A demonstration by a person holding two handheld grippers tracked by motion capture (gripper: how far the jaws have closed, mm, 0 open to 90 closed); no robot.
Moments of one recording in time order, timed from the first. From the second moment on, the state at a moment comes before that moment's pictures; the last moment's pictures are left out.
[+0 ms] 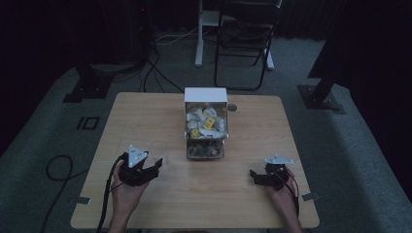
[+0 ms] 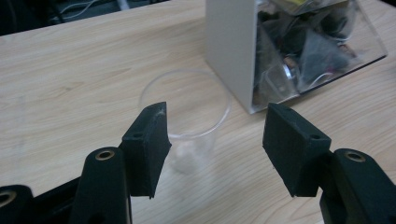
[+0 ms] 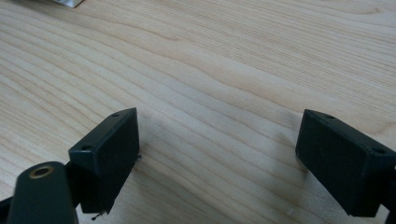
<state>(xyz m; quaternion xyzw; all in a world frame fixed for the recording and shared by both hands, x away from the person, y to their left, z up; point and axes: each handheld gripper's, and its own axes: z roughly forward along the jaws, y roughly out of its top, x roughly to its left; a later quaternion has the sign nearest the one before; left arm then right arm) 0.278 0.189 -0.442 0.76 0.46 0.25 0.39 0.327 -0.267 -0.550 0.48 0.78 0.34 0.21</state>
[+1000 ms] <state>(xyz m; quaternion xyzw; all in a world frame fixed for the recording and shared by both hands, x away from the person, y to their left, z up) 0.290 0.126 -0.449 0.79 0.40 0.23 0.40 0.327 -0.268 -0.550 0.48 0.78 0.34 0.21</state>
